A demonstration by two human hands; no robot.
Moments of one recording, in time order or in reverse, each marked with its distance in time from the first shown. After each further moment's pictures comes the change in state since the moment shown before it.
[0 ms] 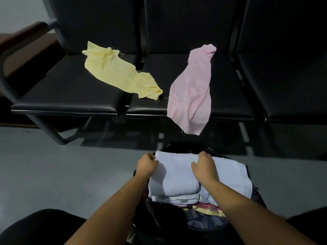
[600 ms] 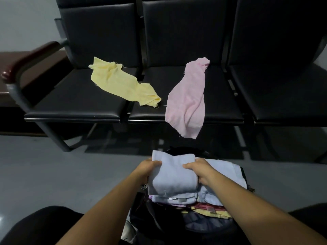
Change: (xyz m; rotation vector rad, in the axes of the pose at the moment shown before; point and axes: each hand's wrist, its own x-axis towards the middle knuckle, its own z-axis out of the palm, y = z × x) left_hand -0.041 0.011 -0.020 -0.566 -0.274 -0.129; right_hand 0.005 0.014 -0.003 0.718 -0.411 0.244
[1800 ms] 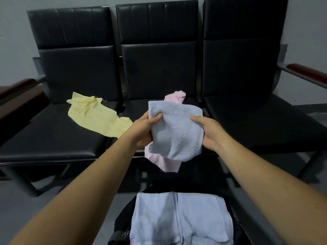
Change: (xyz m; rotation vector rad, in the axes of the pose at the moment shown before) left_hand -0.039 0.256 0.054 -0.319 -0.404 0.503; right_hand -0.082 -0.232 -0.112 0.514 -0.044 -0.503
